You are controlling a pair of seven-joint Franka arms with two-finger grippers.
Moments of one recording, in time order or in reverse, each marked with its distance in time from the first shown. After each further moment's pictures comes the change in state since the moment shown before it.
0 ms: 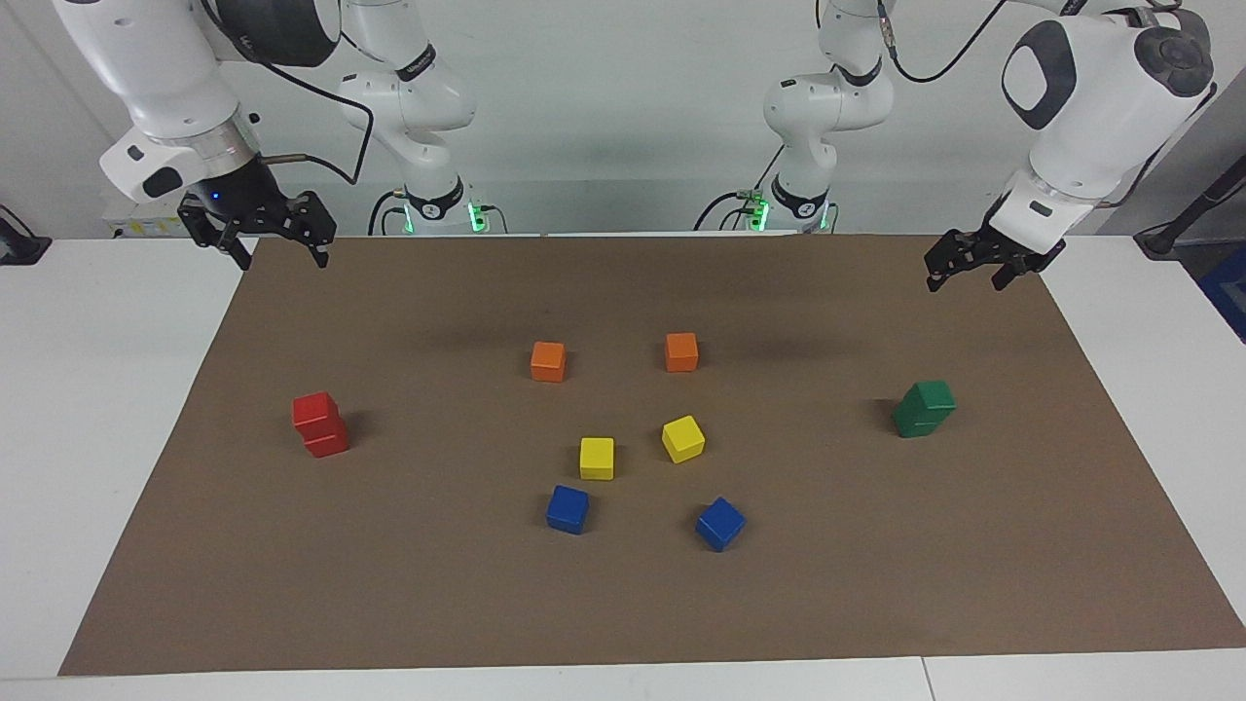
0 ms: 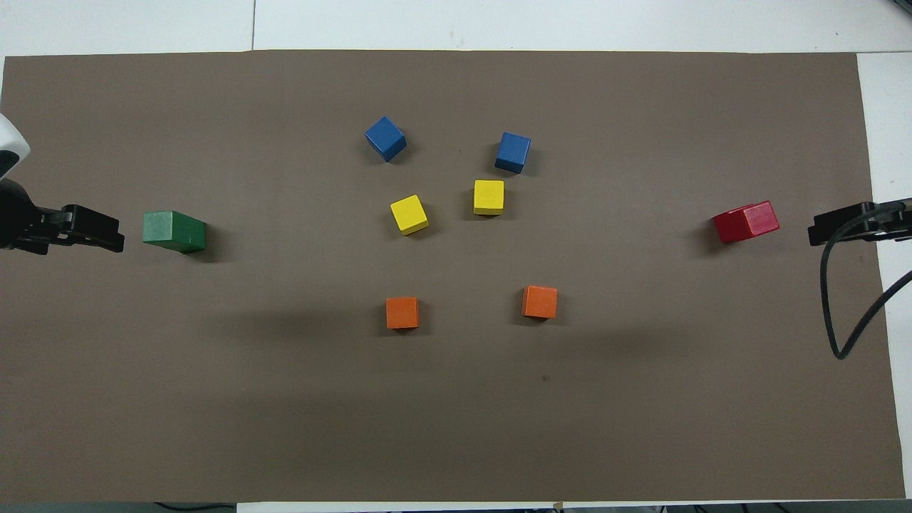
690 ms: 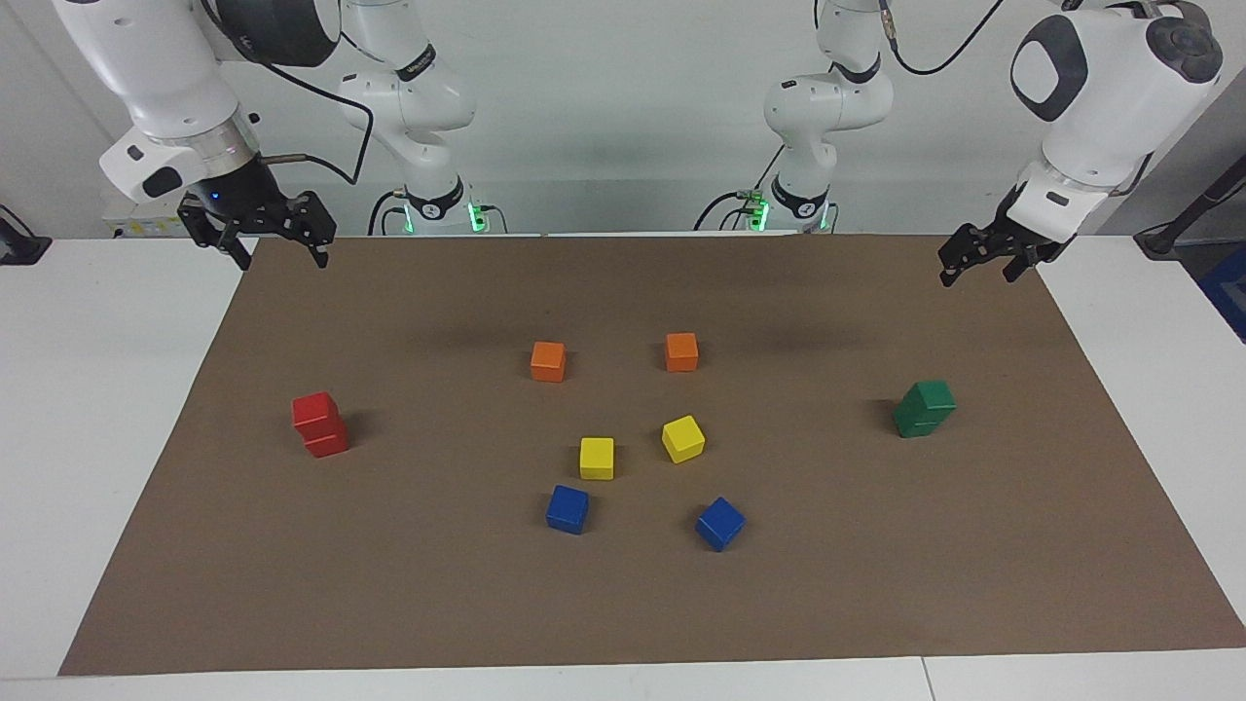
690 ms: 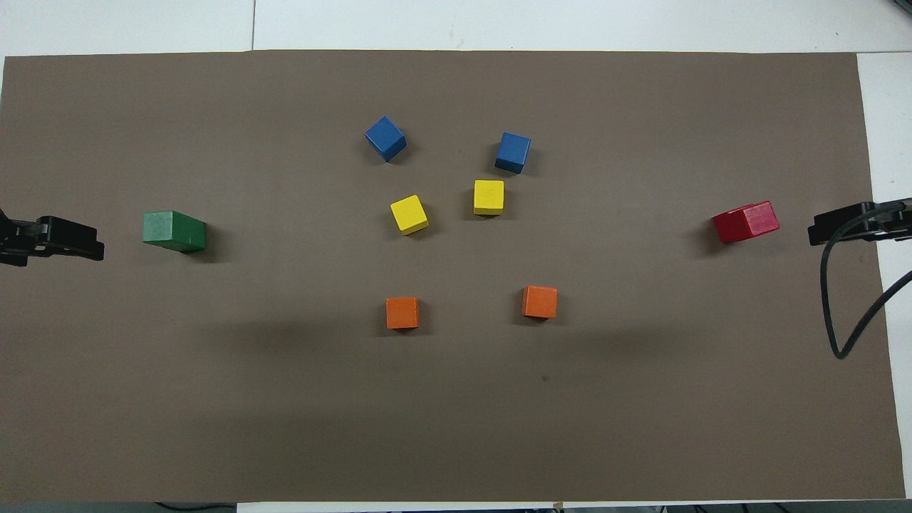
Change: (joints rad) left arm 0.031 -0.048 0.000 -0.044 0.000 0.032 0.000; right arm 0.000 0.000 0.000 0.000 0.000 0.001 0.000
